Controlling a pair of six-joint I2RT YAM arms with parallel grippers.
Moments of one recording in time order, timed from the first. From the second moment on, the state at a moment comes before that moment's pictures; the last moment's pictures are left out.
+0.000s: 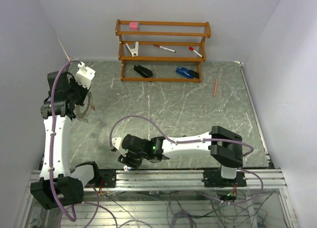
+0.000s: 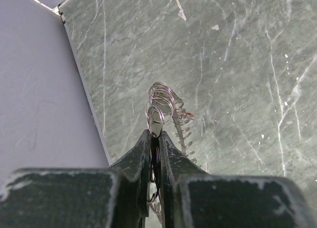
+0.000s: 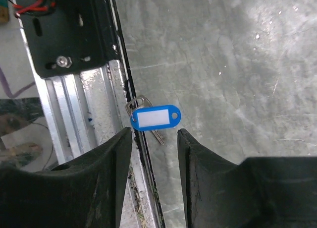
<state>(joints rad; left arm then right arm) 0.17 1.07 1.14 -0.68 0.25 0.61 1.39 1.82 1.20 -0.19 -0.08 0.05</state>
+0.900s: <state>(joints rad) 0.20 1.05 1.14 -0.66 0.29 0.61 1.40 1.99 1.31 -0.30 -0.03 0.03</state>
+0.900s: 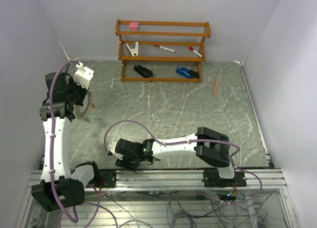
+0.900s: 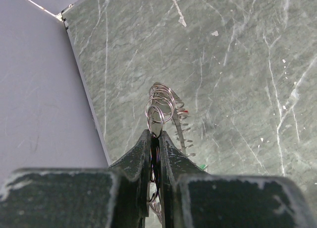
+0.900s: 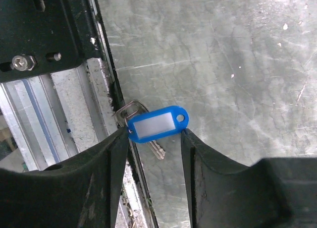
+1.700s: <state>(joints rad) 0.20 1.04 1.13 -0.65 0.30 0.61 1.17 2.00 1.31 -0.23 0.04 0.06</state>
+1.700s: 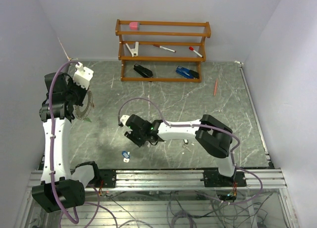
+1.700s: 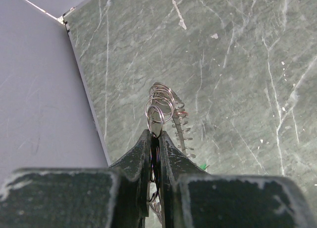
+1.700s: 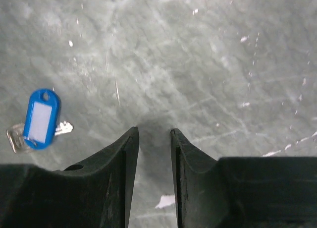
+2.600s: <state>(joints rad) 0.20 1.02 1.13 -0.65 0.35 0.61 1.29 2.02 1.34 -0.26 -0.10 0.17</state>
